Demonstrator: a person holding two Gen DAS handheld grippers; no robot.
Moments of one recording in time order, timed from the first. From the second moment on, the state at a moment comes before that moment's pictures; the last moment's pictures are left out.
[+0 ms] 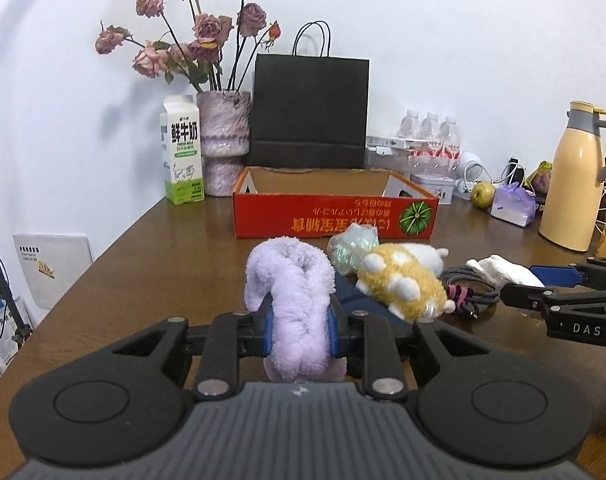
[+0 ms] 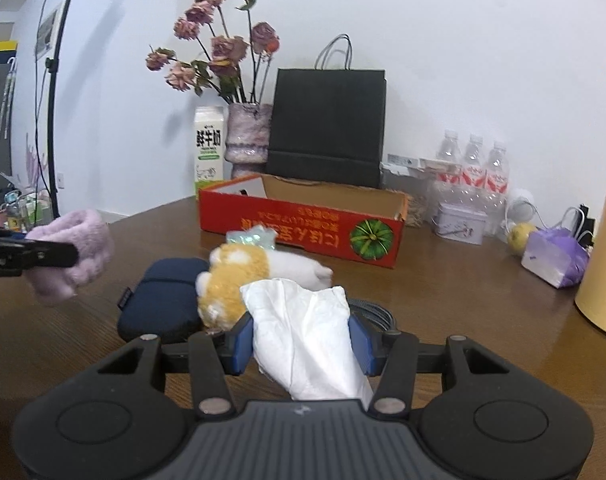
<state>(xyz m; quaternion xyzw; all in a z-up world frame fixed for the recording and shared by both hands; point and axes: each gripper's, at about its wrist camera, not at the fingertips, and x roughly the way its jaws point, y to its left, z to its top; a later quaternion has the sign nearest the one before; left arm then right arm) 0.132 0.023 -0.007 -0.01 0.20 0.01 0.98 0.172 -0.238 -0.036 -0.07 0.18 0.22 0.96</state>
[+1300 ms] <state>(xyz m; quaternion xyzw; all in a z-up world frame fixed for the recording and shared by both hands) 0.219 0.012 0.038 -0.02 0.17 -0.02 0.99 0.225 -0.188 0.027 -0.07 0.13 0.22 0.96</state>
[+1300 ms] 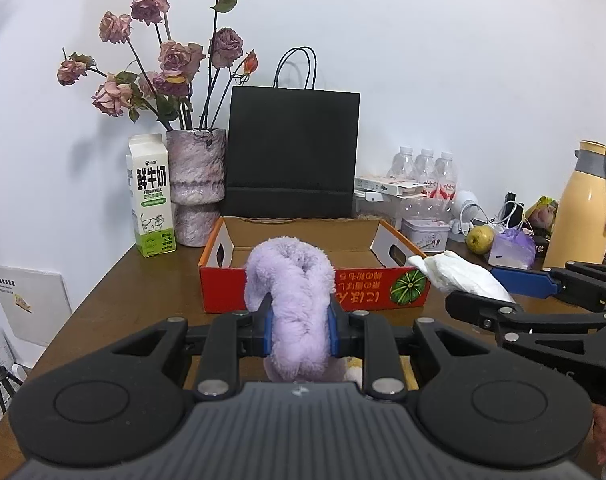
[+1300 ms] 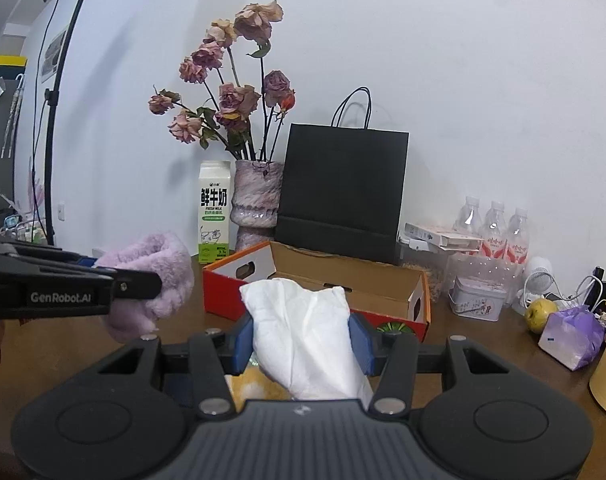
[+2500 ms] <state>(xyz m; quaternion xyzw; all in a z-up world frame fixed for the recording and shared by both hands) 0.314 0.017 0.047 -0.03 0.16 -0.01 0.99 0.327 -0.168 0.040 -0.06 0.14 0.21 0.97</state>
